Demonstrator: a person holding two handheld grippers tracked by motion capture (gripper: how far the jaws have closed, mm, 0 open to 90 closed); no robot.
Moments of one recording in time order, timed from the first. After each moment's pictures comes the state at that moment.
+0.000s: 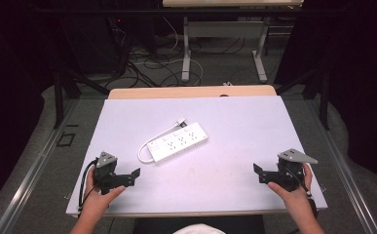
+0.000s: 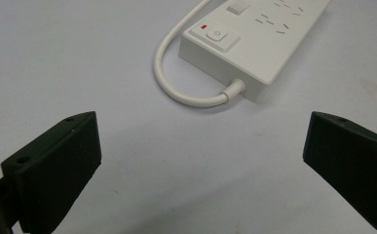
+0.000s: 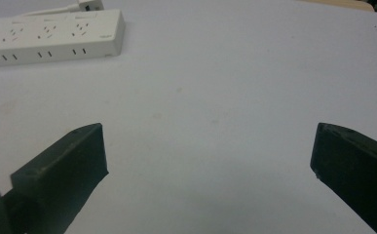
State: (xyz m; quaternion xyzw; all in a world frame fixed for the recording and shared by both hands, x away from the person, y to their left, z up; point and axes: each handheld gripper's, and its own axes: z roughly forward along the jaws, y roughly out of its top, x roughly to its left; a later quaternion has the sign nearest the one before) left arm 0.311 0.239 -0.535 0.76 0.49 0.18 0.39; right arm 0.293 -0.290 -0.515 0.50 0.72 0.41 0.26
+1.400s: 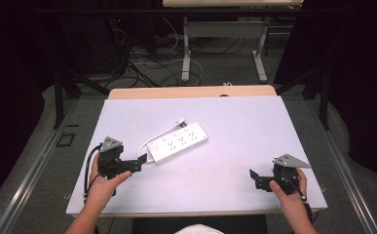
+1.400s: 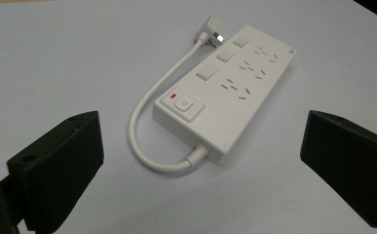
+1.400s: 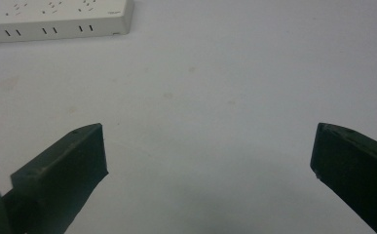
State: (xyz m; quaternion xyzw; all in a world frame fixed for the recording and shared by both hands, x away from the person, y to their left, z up) left arm 0.331 0.211 -0.485 0.74 0.49 0.18 0.43; right arm 0.291 -0.284 -0.533 0.49 0.72 0.41 0.25
